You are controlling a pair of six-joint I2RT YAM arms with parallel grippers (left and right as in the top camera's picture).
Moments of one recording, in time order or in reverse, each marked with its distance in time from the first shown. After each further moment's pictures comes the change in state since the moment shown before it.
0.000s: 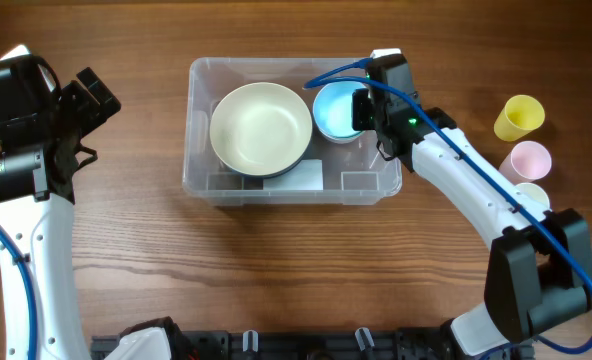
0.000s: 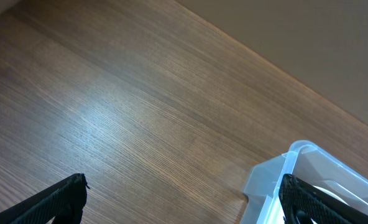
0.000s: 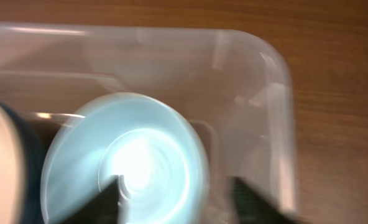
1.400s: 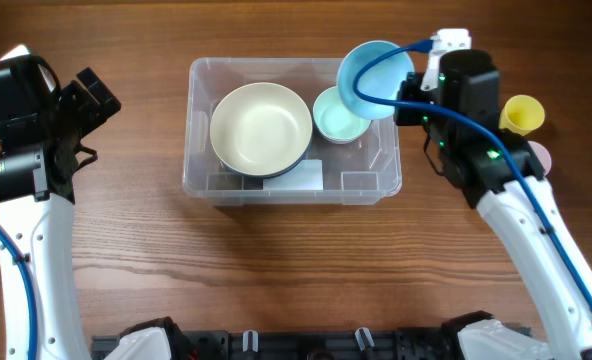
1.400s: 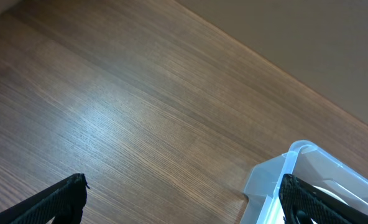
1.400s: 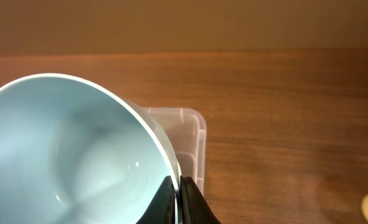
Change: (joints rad) left arm 0.000 0.000 0.000 0.000 0.000 0.000; right arm -0.087 -0.364 -0.001 -0.131 -0.076 -0.047
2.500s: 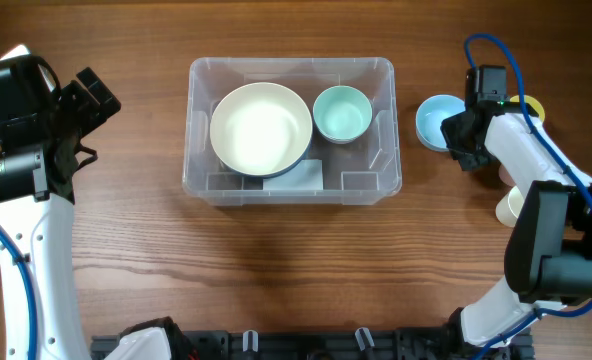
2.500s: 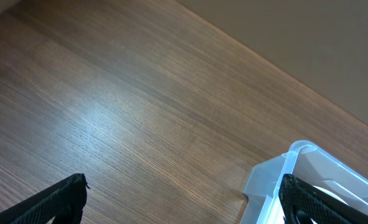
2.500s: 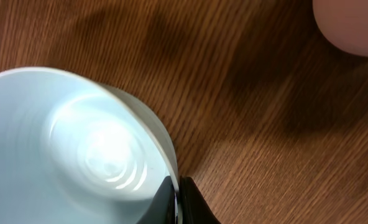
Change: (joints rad) left arm 0.000 0.000 0.000 0.000 0.000 0.000; right arm -0.357 0.483 -0.011 -0.197 0.027 0.910
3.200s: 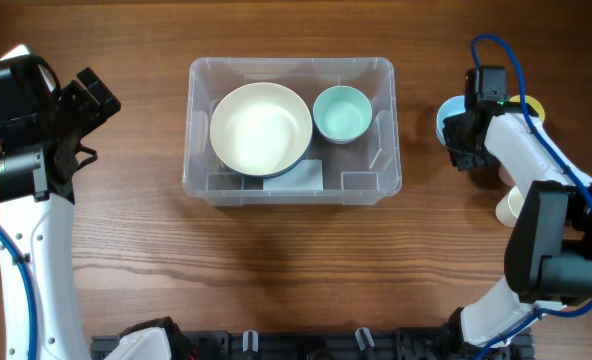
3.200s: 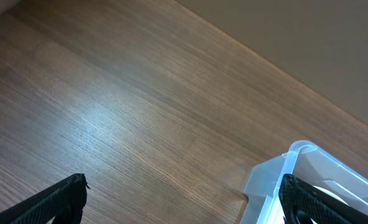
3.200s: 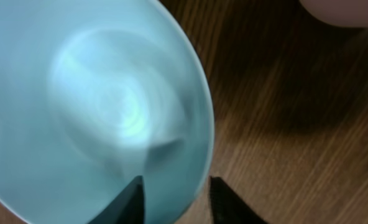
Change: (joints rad) left arm 0.000 0.000 0.000 0.000 0.000 0.000; right arm 0.000 0.000 0.000 -0.008 -0.008 0.137
